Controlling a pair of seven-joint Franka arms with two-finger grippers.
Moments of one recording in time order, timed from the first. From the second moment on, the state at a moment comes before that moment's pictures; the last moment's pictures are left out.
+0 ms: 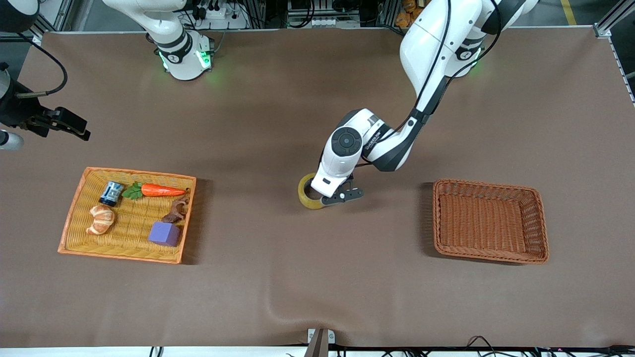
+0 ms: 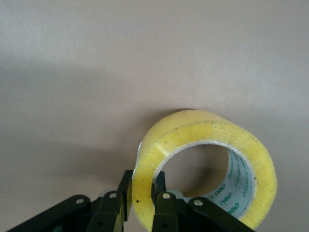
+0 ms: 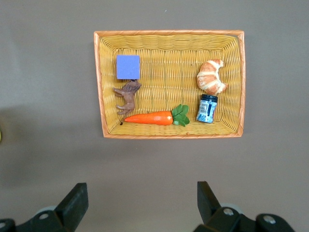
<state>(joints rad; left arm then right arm) -0.60 0.76 -0.16 -1.52 0.05 2.36 -0.99 -0.04 -0.04 0.03 -1.67 -0.01 1.60 0.08</state>
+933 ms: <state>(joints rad) -0.11 0.47 -0.16 -1.51 0.06 2.02 -0.46 -0.04 -0.04 0.03 -1.67 -0.01 1.61 0.07</state>
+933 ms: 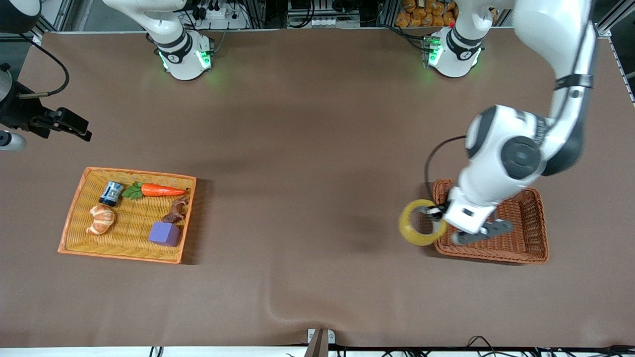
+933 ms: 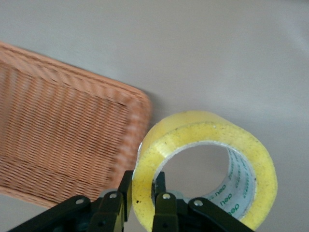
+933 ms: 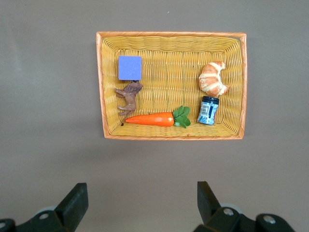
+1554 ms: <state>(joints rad) 0.13 0.53 -0.16 -1.55 0.07 2.00 0.10 -0.04 -0.04 0.05 -1.66 -0.01 1.61 0.07</state>
